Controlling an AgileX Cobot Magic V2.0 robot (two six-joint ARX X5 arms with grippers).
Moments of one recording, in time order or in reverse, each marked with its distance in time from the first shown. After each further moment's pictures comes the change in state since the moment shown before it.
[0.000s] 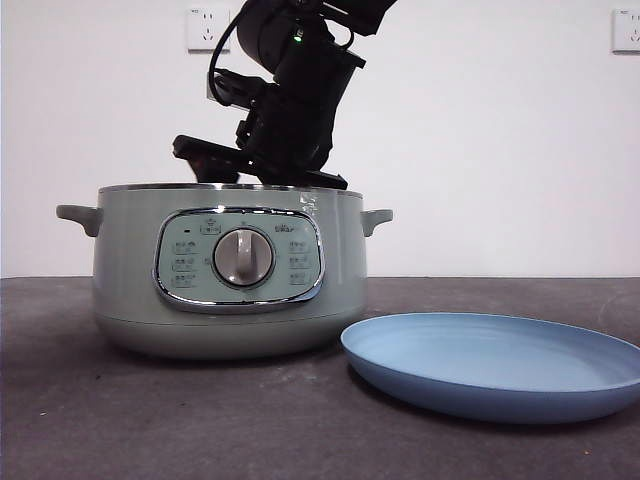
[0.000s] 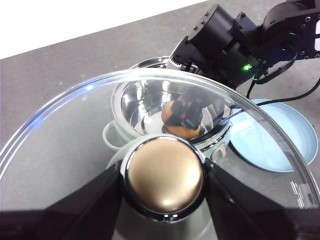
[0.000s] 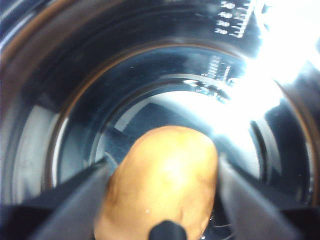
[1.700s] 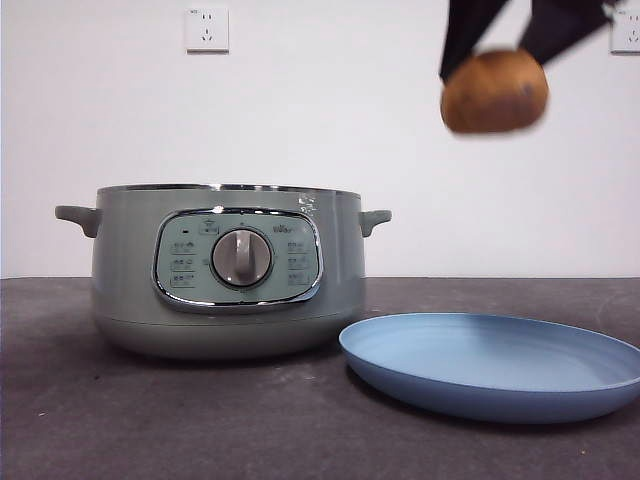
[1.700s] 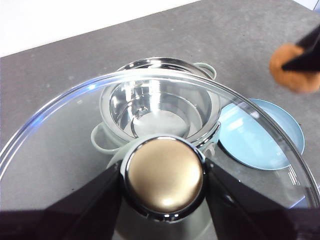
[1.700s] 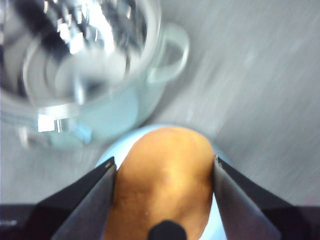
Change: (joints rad) left arm 0.000 0.000 0.000 0.000 0.041 0.000; right arm -0.203 -0.849 -0.587 -0.173 0.038 -0.033
